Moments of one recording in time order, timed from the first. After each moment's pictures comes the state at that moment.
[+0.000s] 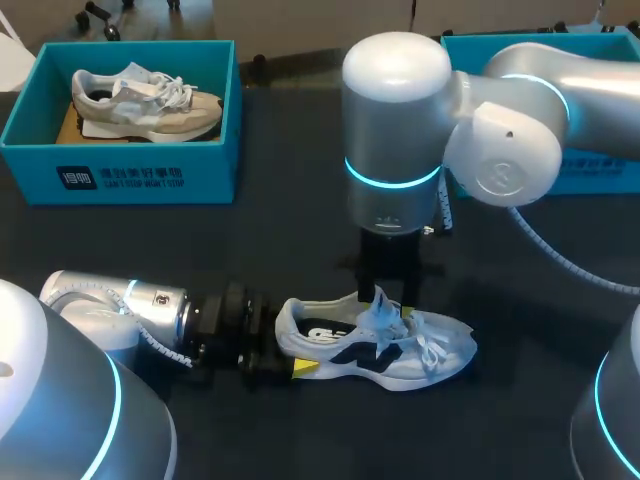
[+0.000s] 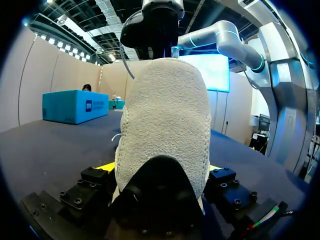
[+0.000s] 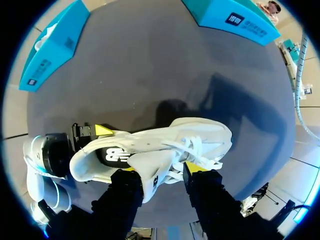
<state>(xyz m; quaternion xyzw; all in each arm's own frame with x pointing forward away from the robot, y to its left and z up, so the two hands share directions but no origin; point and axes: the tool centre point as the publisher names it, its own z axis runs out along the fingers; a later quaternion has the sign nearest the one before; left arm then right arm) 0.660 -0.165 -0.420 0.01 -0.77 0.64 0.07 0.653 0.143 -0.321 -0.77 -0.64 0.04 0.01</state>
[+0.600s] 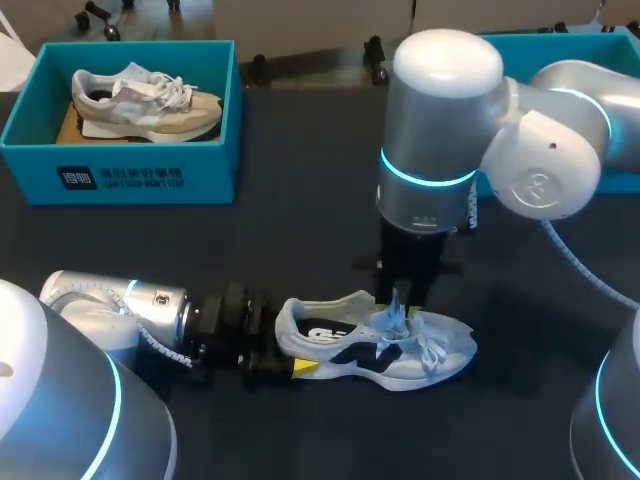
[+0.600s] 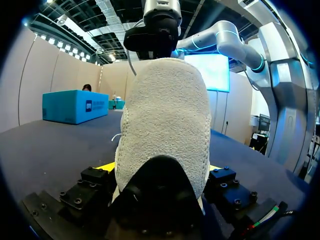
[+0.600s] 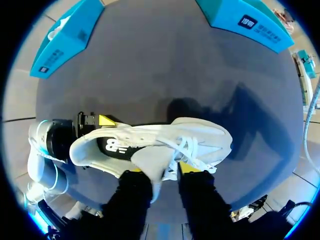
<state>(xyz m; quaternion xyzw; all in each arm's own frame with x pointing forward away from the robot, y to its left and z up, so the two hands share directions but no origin) 0.660 -0.165 -0.421 0.01 -0.77 0.64 0.07 0.649 0.130 -0.319 -0.73 -0.68 0.01 0.05</state>
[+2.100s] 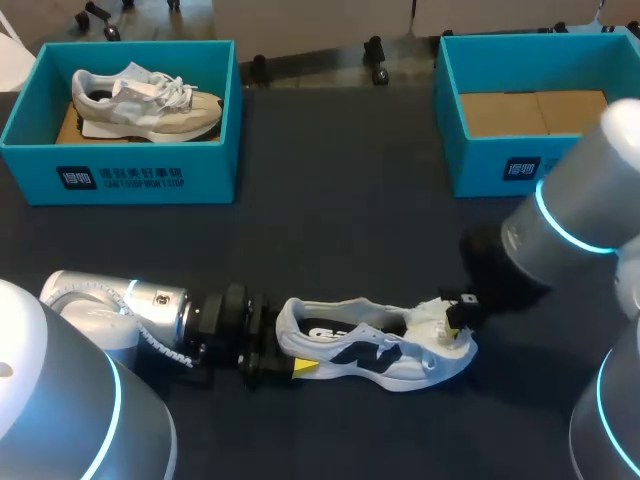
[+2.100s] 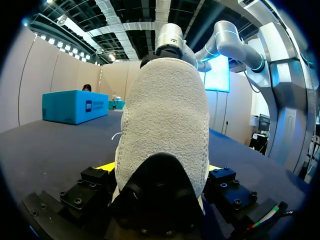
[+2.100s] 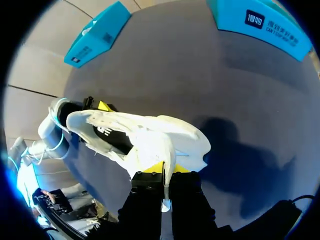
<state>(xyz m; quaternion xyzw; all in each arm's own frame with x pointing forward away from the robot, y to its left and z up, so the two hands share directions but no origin) 0.660 -0.165 -0.420 0.01 -0.77 0.64 0.07 0.631 0.051 -0.351 -0.65 -0.74 -0.15 0.10</state>
